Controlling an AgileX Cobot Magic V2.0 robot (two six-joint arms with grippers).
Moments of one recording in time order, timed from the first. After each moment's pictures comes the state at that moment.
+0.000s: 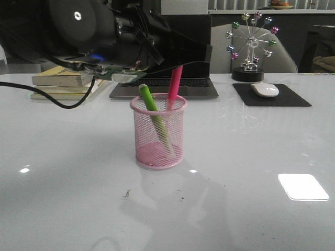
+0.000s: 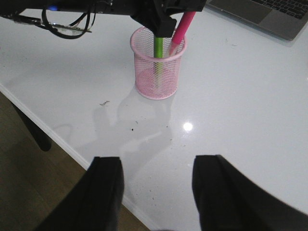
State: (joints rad) left arm -0.76 1.86 -1.06 -0.31 -0.52 0.17; right arm 0.62 0.56 -0.53 0.03 0.54 -0.01
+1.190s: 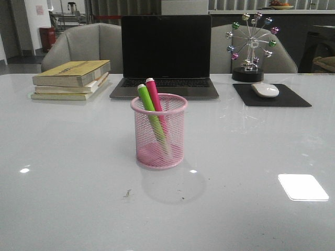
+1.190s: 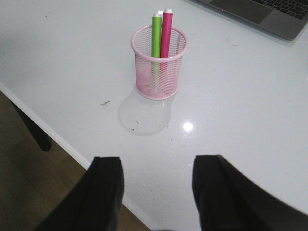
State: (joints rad) left arm -0.70 0.74 -0.69 -0.14 0.52 0.17; right arm 0.62 0.56 -0.53 0.03 0.54 -0.01
